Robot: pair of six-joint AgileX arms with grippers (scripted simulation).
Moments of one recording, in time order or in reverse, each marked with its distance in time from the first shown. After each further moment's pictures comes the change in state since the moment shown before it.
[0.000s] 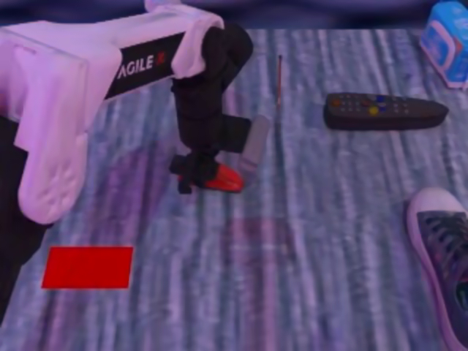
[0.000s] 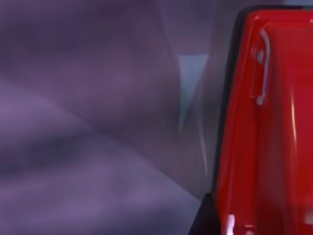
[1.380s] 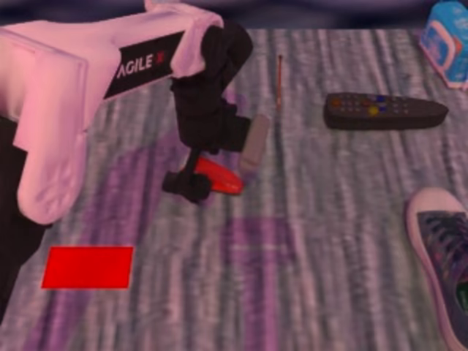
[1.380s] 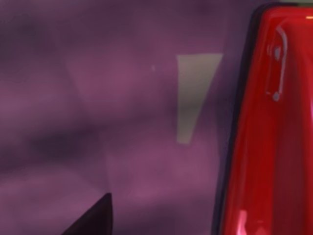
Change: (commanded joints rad) left arm -0.001 0.001 0.000 0.000 0.000 -0.001; right arm 0.000 0.000 0.000 0.000 0.000 0.000
